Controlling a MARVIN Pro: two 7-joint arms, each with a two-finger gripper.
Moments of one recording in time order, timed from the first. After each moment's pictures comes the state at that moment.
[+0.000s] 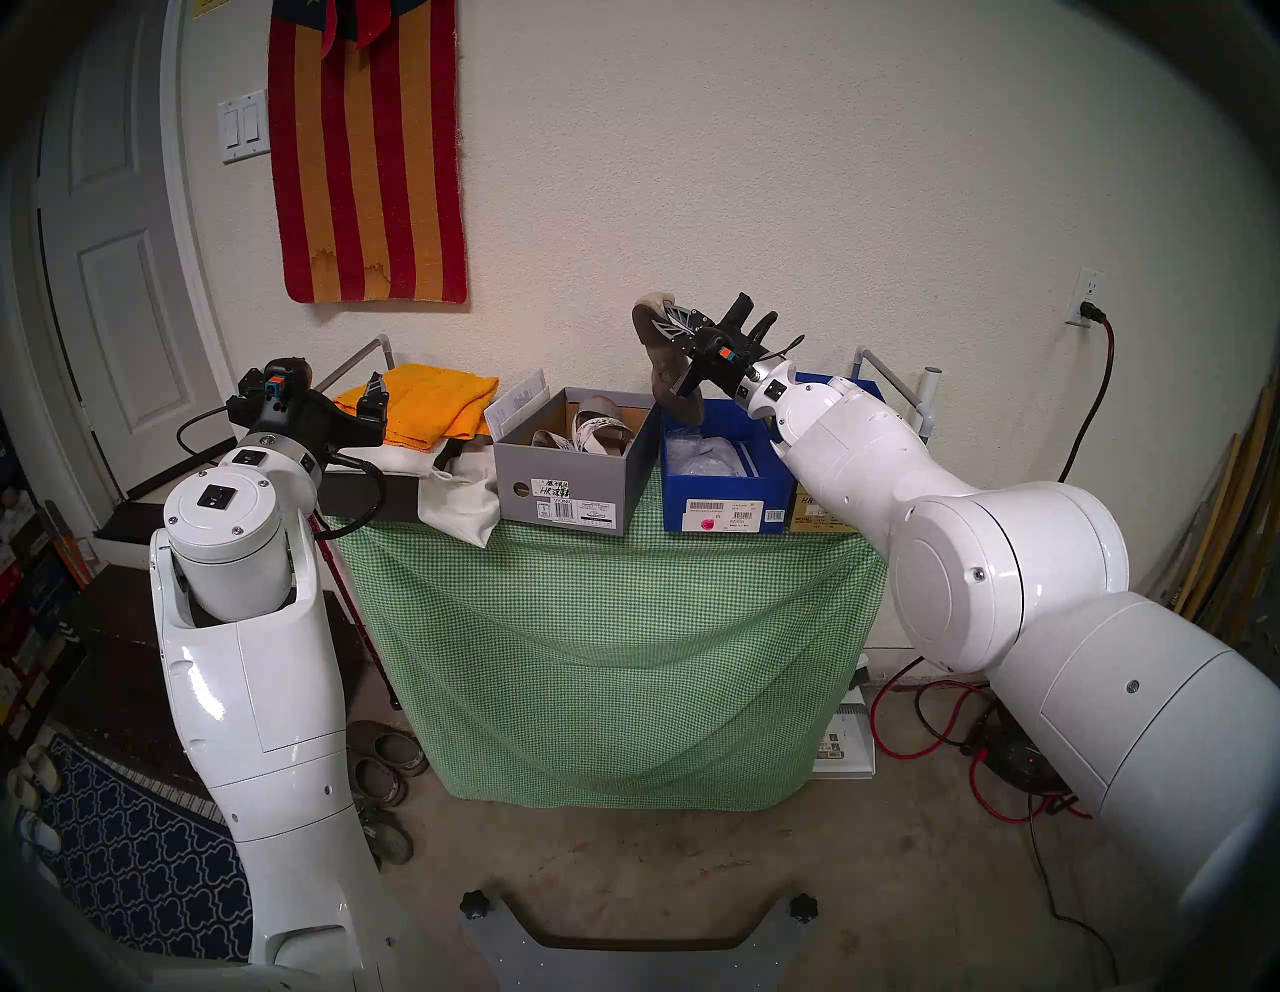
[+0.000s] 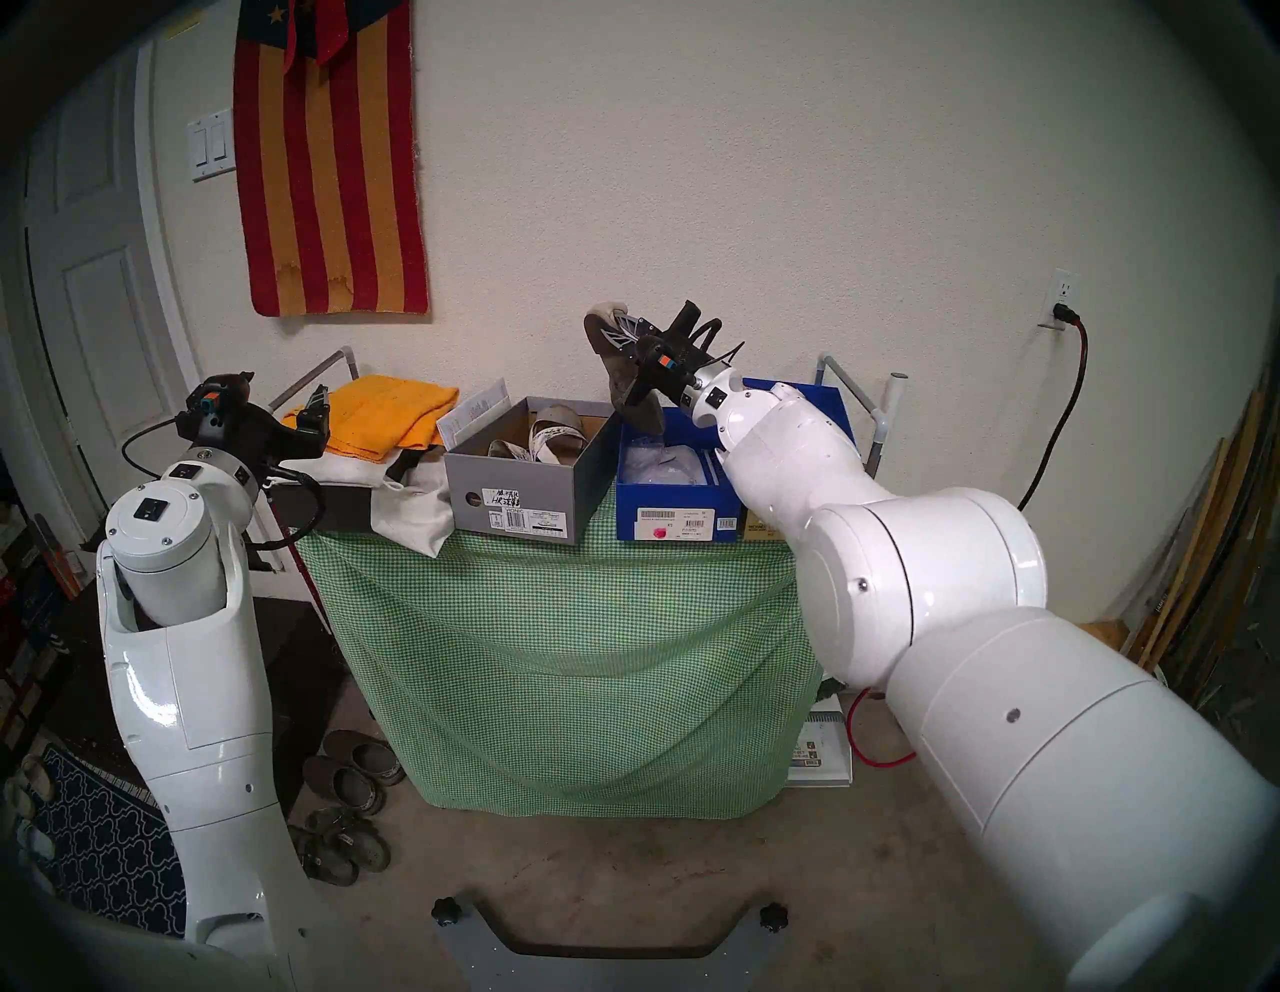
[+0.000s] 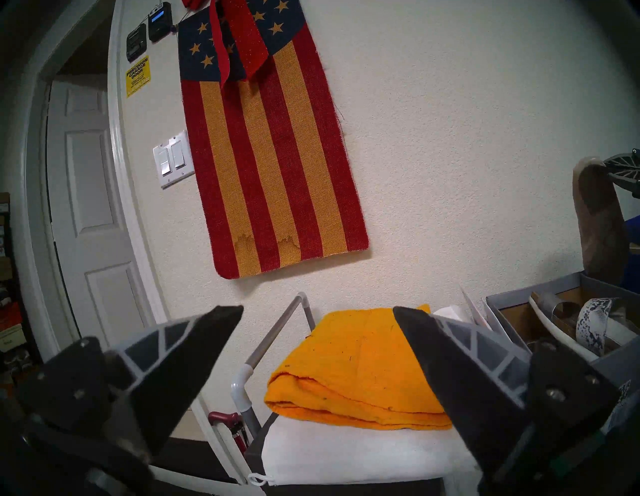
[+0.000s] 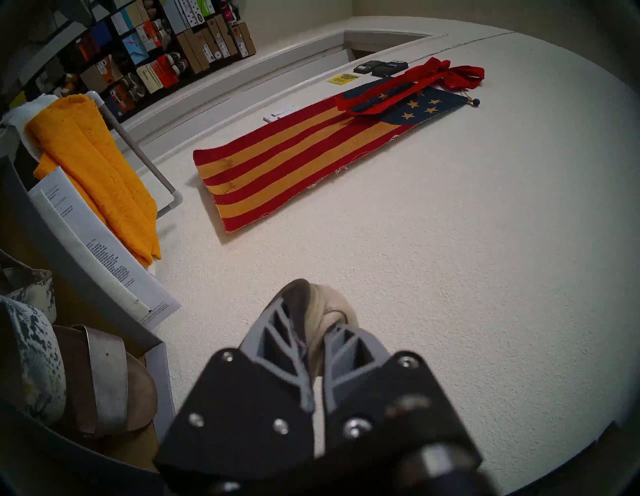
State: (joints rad) left arm 1.31 -1.60 -1.98 -1.99 0.40 0.37 -0.43; right arm -0.29 -1.58 1.45 -0.19 -0.75 -0.92 0.15
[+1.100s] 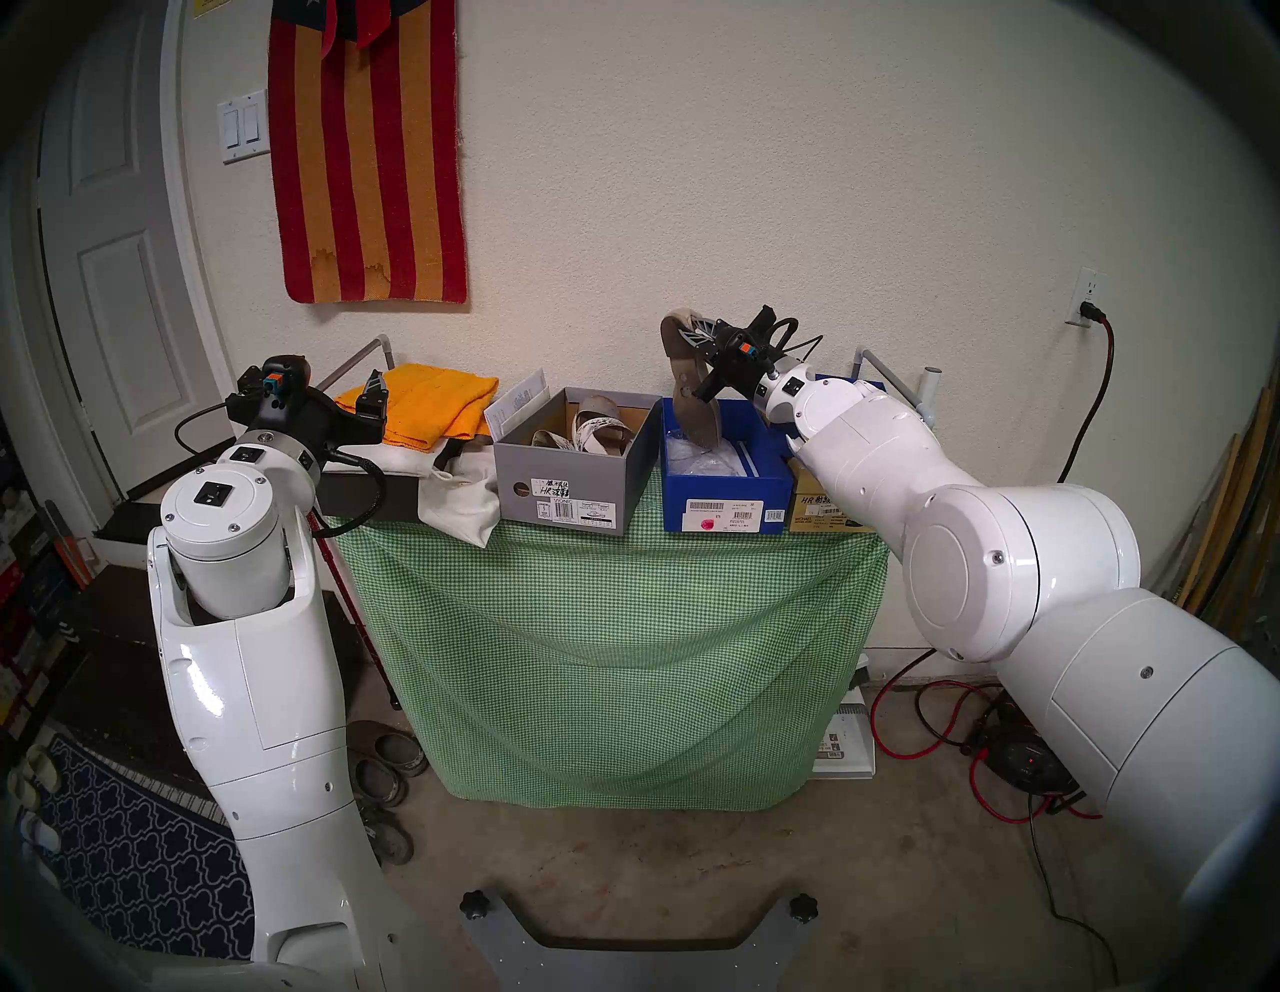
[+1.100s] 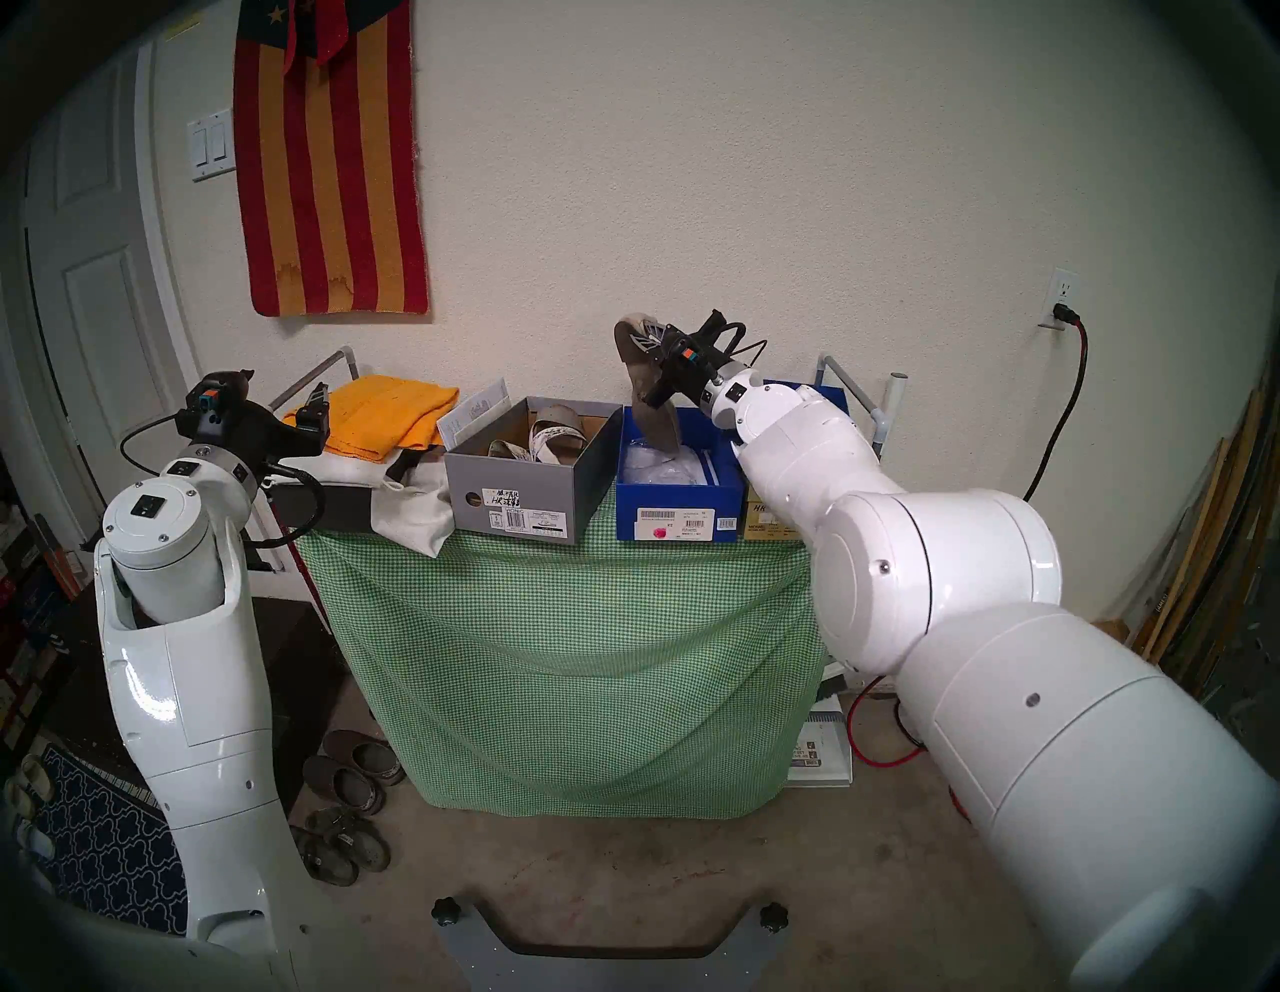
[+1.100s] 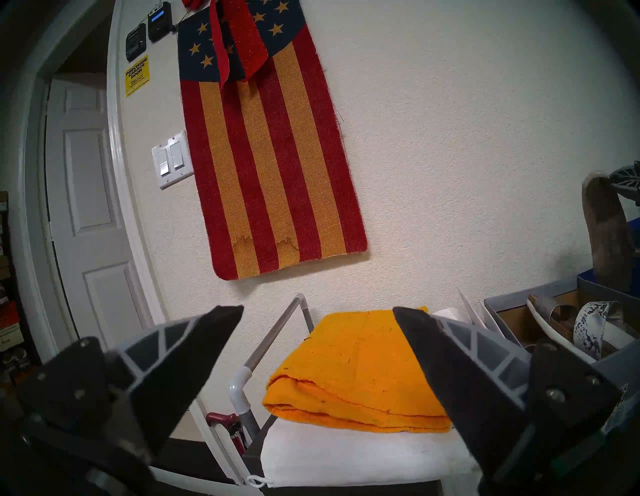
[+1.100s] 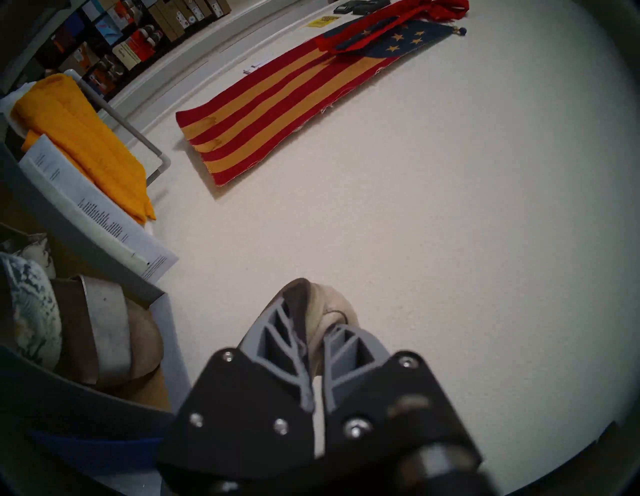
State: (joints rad) left arm 1.30 -1.60 -1.99 -1.99 0.41 0.37 -0.45; right arm -0.28 -1.55 1.54 -0.17 -0.70 -0.73 0.26
